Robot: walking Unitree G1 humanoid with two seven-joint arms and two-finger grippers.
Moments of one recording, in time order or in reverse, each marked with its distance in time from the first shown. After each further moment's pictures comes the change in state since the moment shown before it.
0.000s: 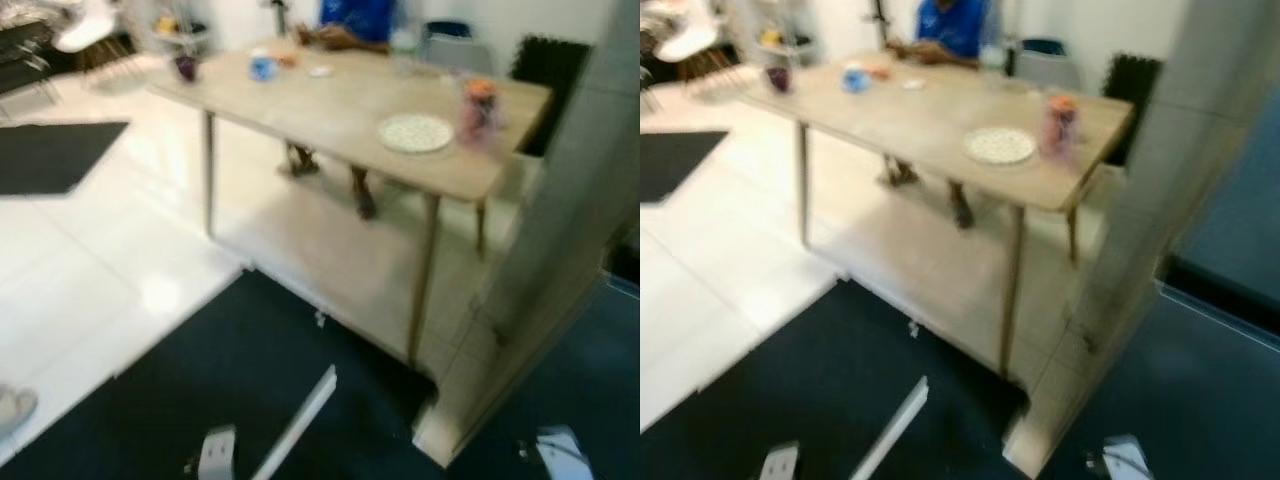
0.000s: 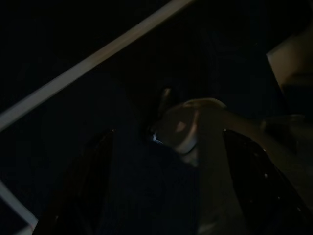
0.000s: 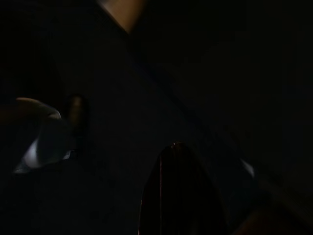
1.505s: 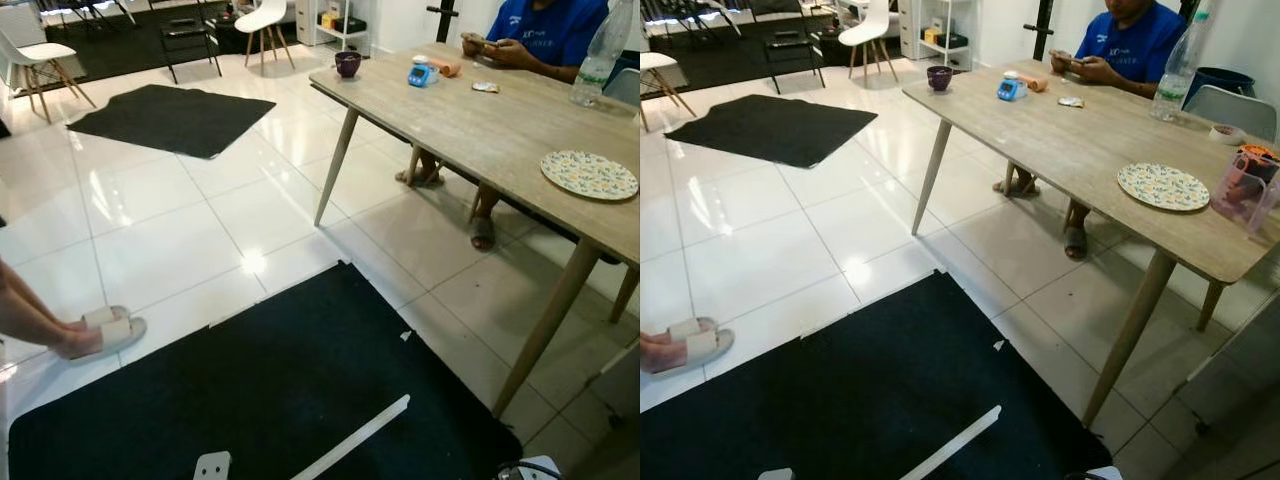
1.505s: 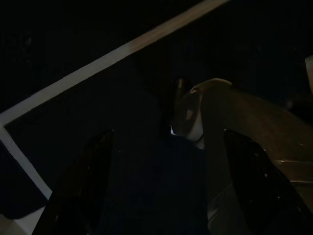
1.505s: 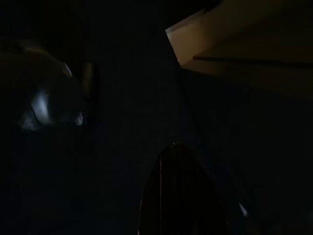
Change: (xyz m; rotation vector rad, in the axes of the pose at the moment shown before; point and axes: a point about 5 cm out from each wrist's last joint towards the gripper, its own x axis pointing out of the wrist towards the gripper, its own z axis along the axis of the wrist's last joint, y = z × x) left arm -0.003 -0.003 -0.023 0.078 0.064 0.016; right arm -0.002 0.013 -0.026 -0.017 0.066 0.046
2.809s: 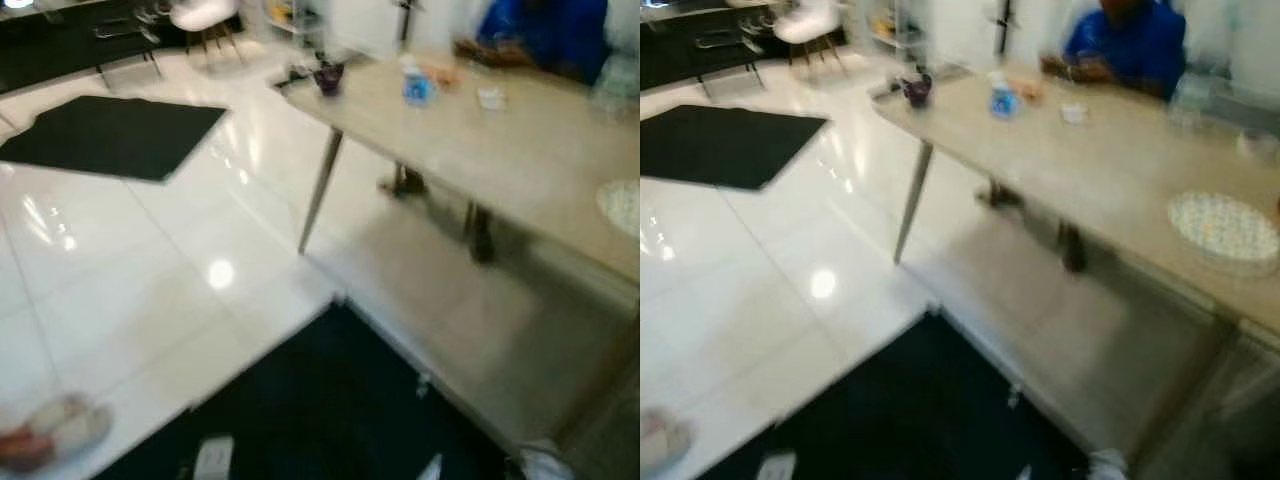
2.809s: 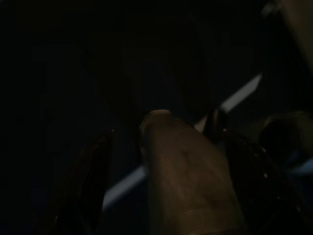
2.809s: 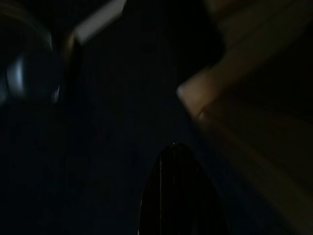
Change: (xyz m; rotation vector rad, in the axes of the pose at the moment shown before) left arm 0.004 -0.008 0.018 0.027 -0.052 -0.023; right arm -0.002 -0.011 -0.007 0.015 0.044 -0.024
